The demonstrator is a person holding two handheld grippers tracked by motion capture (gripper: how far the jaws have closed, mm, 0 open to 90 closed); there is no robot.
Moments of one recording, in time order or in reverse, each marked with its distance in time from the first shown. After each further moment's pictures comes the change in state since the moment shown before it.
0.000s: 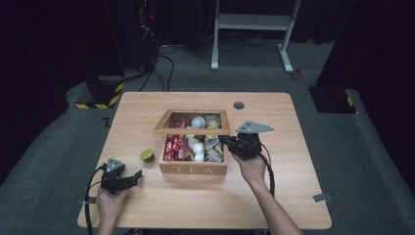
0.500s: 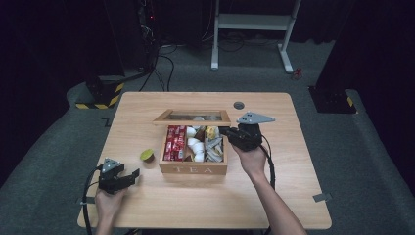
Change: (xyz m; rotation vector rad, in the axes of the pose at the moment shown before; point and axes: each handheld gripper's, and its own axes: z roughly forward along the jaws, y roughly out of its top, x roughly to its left) left arm 0.007 -0.002 -0.003 -0.018 -0.029 -0.038; right arm -0.008 0.022 0.000 -0.026 -0.010 -0.008
